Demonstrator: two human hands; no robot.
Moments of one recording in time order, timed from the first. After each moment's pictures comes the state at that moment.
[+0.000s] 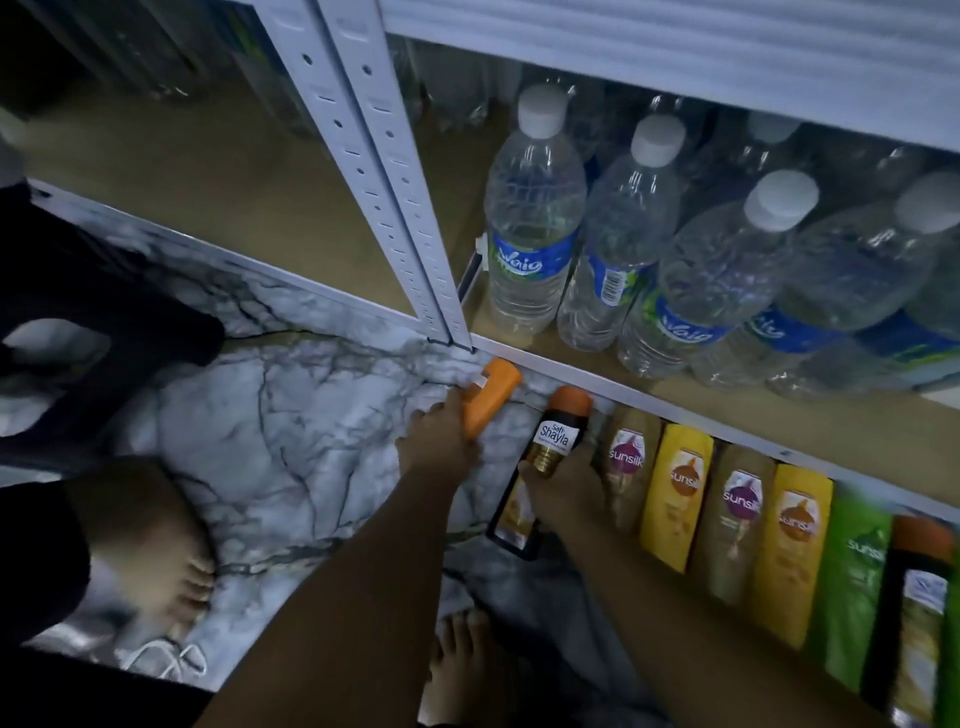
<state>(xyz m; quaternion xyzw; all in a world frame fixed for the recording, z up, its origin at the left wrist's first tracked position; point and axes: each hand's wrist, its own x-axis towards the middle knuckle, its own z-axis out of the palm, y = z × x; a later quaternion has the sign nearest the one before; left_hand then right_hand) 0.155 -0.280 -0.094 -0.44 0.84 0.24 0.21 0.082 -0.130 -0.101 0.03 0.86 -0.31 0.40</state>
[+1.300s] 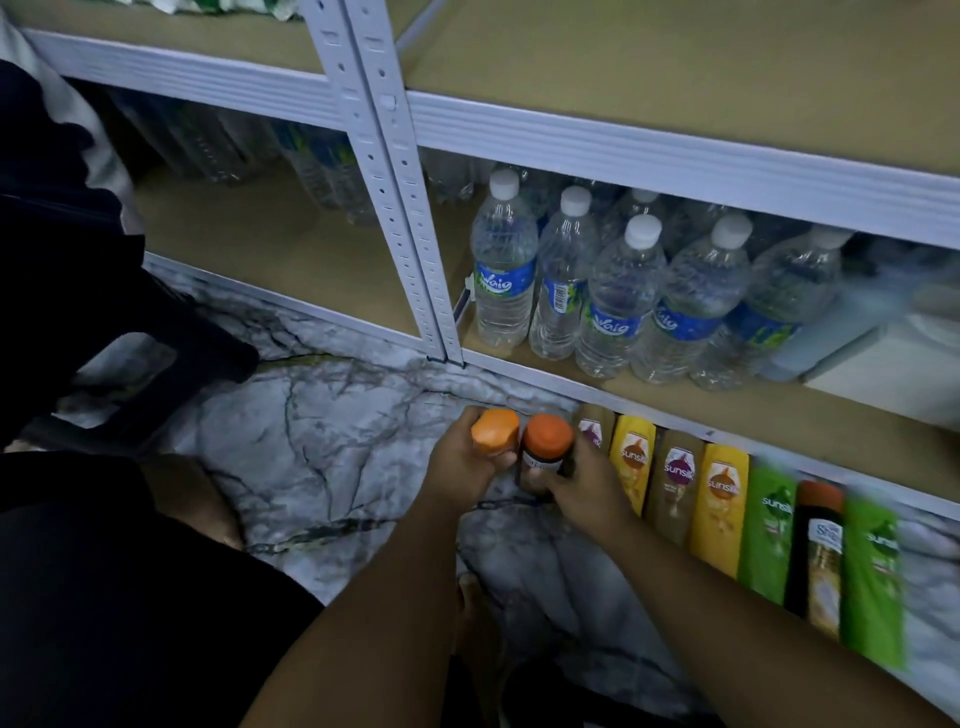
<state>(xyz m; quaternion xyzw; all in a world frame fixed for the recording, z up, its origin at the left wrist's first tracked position) 0.195 -0.199 -0.010 -0.36 0.71 0.60 -0.05 0.092 -0.047 -0.012 -0.22 0.81 -0.44 0.32</state>
